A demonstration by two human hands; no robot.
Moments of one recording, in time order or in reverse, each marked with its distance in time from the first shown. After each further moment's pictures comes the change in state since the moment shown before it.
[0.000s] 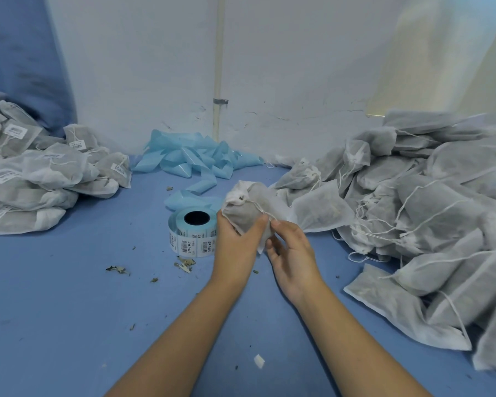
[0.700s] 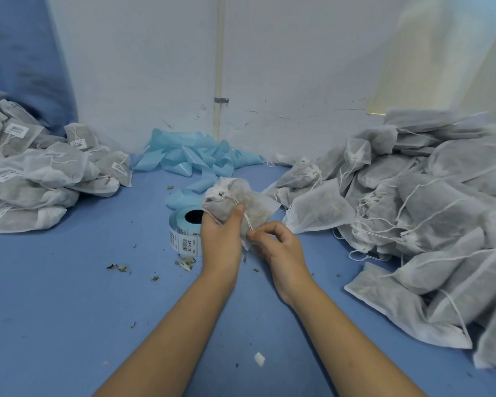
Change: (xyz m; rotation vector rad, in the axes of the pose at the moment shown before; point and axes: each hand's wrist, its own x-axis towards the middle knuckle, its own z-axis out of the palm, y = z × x) left_hand 0.007 0.017 -0.005 -0.058 0.224 -0.146; right_hand -0.008 0.008 0.006 -0.497 -0.142 -0.100
